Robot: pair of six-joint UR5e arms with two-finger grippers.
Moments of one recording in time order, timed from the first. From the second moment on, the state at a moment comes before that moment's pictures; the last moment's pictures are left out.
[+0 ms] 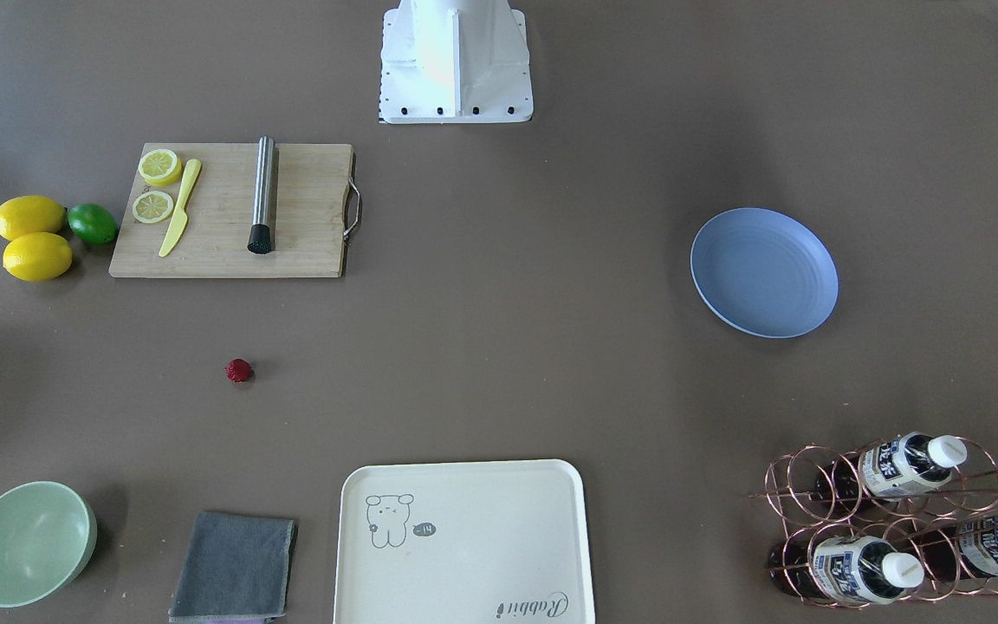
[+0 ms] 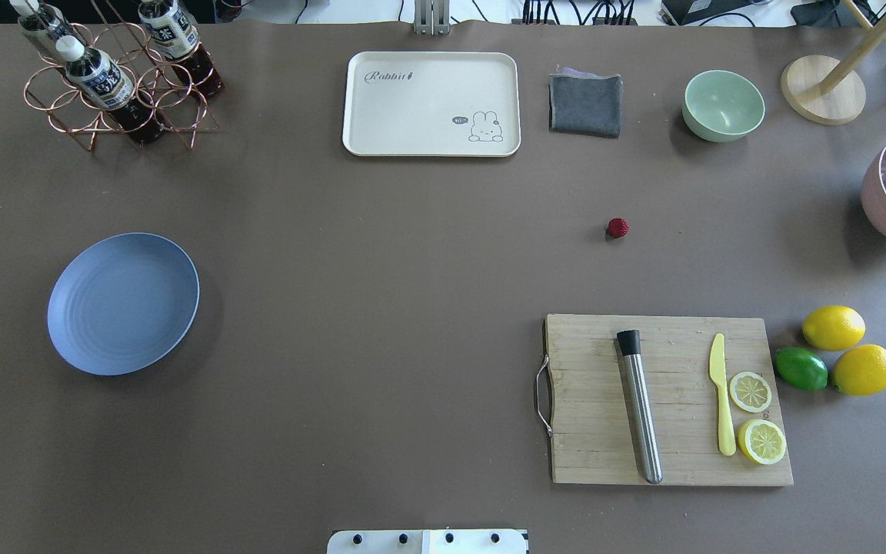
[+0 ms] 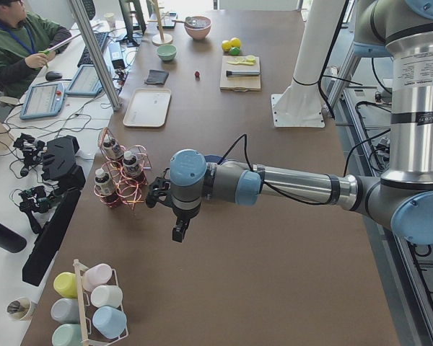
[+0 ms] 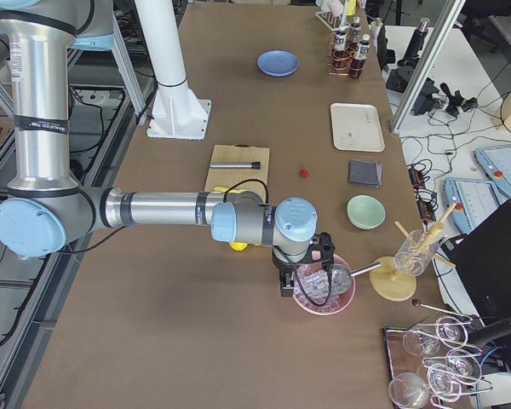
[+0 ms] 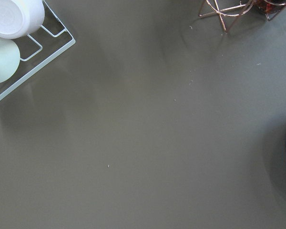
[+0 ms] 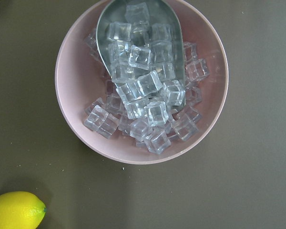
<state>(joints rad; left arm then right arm) -1.60 -1.50 -1.76 -1.62 -2.39 0.13 1.60 -1.61 1.66 -1.63 2.40 -0.09</state>
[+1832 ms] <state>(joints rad) -1.60 -1.50 -1.74 -1.63 -2.39 0.13 1.60 -1.62 1.67 -1.63 2.39 -0.10</state>
